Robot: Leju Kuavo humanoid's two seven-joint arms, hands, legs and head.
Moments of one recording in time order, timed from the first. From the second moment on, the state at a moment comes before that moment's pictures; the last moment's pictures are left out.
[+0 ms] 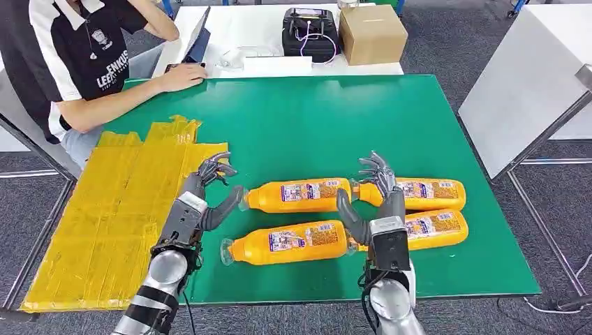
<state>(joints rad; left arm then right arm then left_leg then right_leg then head) -0.23 -0.15 -0.18 -1.31 -0.33 0.09 -0.39 -0.06 0.19 0.29 -1.56 0.30 -0.31 -0.39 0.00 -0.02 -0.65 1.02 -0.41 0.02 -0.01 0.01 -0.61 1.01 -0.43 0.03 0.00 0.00</state>
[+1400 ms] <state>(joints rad) -0.23 -0.19 -0.15 -1.31 -0.21 -0.05 -0.40 -0.48 0.07 0.48 -0.86 1.22 -0.23 0.12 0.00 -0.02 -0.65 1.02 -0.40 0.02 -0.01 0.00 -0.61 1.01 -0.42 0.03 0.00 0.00</state>
